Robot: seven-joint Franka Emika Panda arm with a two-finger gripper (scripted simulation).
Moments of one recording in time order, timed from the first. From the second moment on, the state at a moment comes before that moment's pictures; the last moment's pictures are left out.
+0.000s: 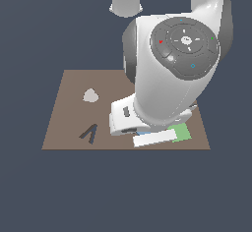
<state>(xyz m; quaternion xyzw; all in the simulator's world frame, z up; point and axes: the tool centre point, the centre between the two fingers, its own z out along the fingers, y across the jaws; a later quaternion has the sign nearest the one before) 0.090 0.058 0.033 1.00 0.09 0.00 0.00</state>
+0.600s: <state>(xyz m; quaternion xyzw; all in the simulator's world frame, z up) 0.048 0.133 0.036 0.94 0.35 0.00 0.00</state>
